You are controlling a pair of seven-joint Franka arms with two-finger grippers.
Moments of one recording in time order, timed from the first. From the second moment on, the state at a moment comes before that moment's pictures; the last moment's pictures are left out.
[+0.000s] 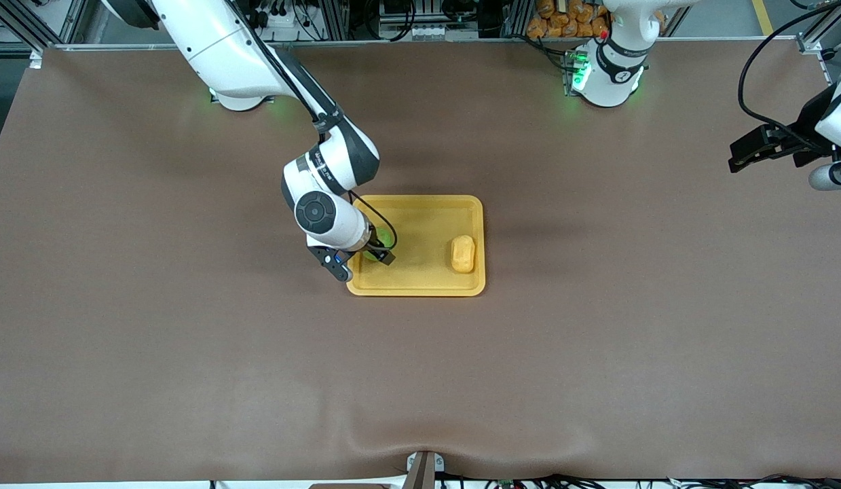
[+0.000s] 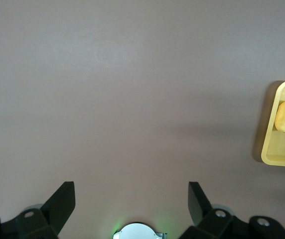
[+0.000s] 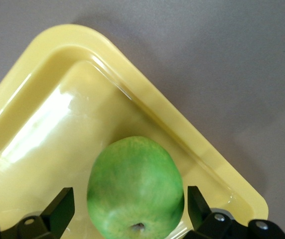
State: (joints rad) left arm 0.14 0.02 -0.22 -1.49 0.09 1.46 -0.12; right arm 0.52 0.62 0.10 -1.75 0.24 2.29 1.23
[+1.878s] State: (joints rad) left arm 0.03 0.00 -0.15 -1.51 0.06 1.46 -0.10; right arm 0.38 0.53 0.07 -1.34 0.09 1.61 1.19
